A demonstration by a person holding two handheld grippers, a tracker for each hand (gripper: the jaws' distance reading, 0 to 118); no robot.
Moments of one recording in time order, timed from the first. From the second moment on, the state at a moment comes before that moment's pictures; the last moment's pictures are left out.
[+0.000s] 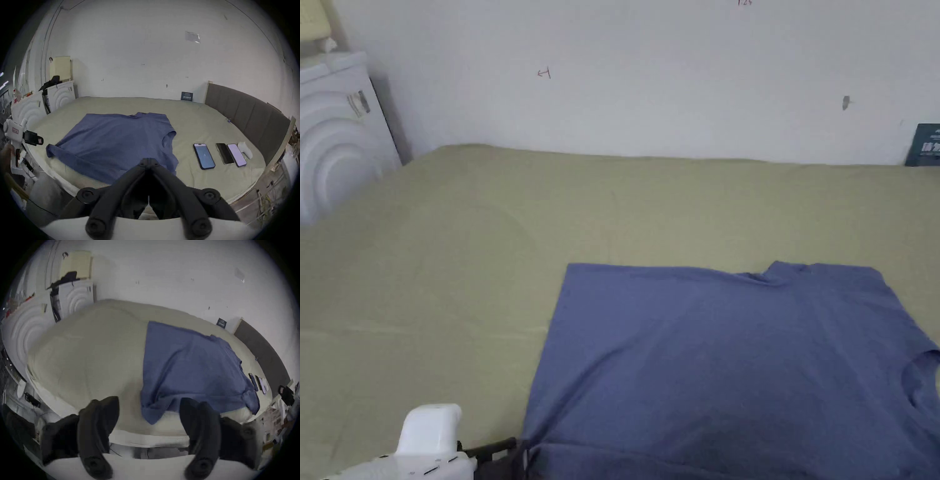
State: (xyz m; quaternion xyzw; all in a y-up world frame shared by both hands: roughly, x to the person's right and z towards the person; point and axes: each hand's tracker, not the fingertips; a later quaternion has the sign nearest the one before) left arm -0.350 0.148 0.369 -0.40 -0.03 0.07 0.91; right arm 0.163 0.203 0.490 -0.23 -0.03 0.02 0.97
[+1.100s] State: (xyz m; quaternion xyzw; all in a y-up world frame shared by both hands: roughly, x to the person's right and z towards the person) left arm -0.304 0.119 0.346 -0.44 -0.11 -0.04 0.89; right arm 0.199 0.156 0.412 -0.45 -0.04 0.01 0.89
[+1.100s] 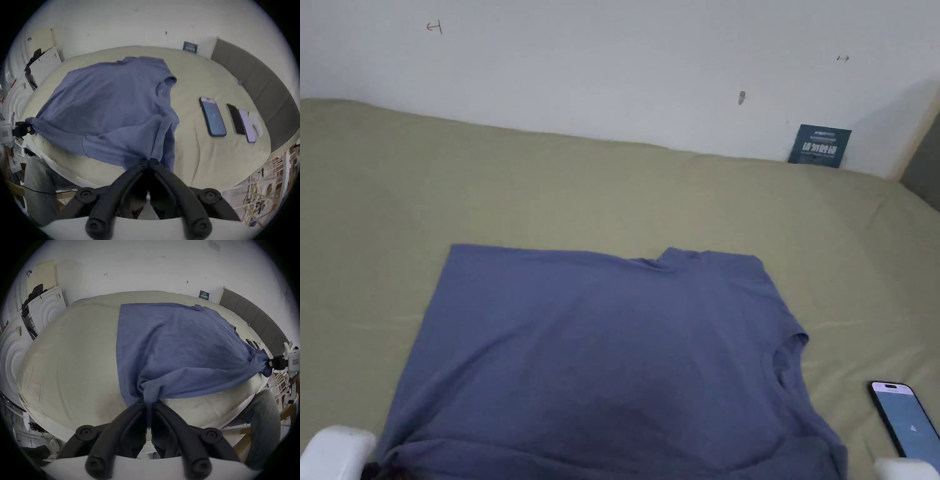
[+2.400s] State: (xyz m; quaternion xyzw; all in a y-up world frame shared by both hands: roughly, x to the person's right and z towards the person) left arm -0.294 0.194 0.363 -0.28 -0.08 0.04 0.96; right arm 0.170 0.221 0.428 -0.17 -0.06 -0.04 0.98
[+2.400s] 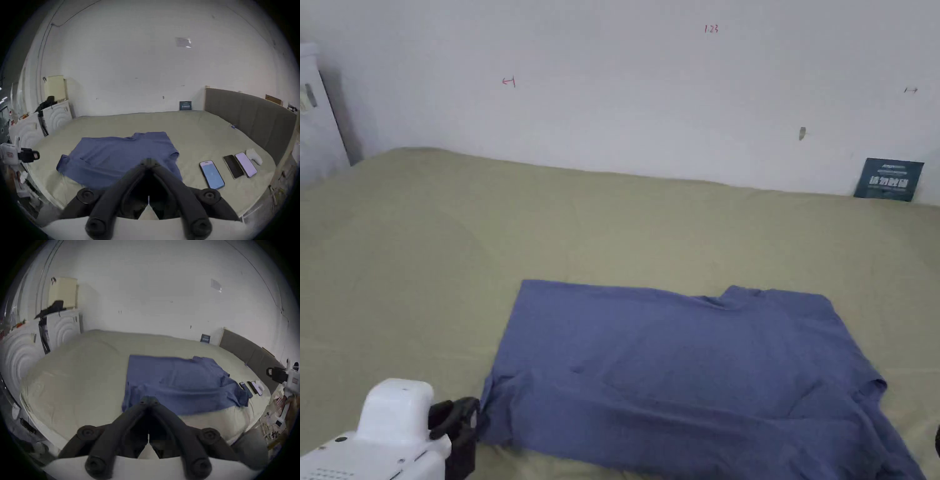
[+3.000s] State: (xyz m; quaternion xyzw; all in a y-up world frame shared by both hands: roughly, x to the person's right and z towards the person) left arm -0.302 0.093 0.200 -0.45 -0.02 0.07 0.89; right arm 0.212 0.194 0.429 -0.26 -0.06 -0.03 0.96
